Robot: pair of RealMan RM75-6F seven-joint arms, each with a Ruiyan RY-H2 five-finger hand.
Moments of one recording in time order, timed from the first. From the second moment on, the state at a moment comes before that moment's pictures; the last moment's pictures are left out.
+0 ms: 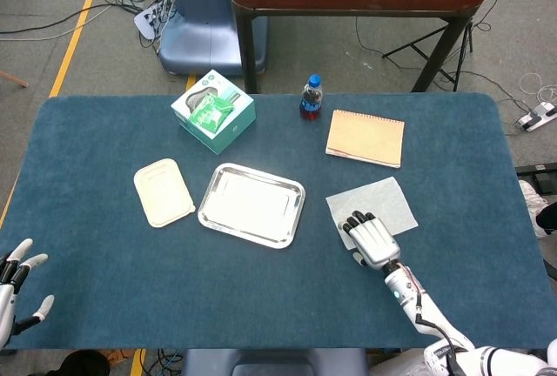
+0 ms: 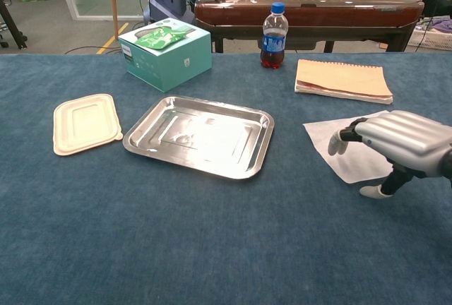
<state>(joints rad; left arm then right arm) 0.05 -1.10 0.01 -1.66 1.52 1.59 0.03 0.48 -1.57 0.07 -1.41 -1.37 1.01 -0.45</state>
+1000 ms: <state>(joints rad) 0.05 -1.10 0.00 -1.65 1.51 1.57 0.03 0.52 -1.63 0.09 -1.30 -1.34 1.02 -0.39</state>
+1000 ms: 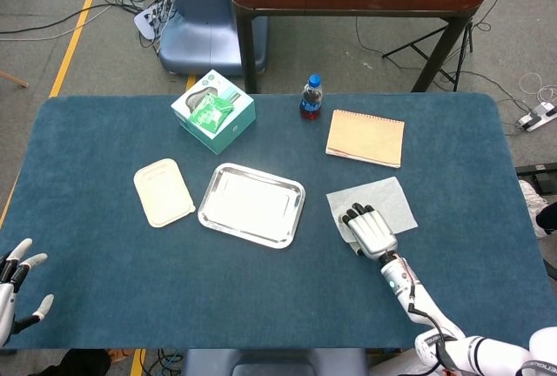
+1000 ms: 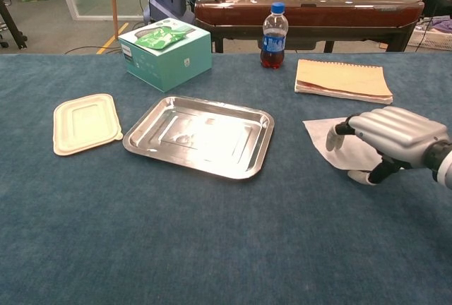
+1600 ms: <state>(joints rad) 0.04 -1.10 0.00 -1.65 1.51 1.56 0.03 0.53 -1.63 0.09 -1.29 -1.34 1.05 -0.36</state>
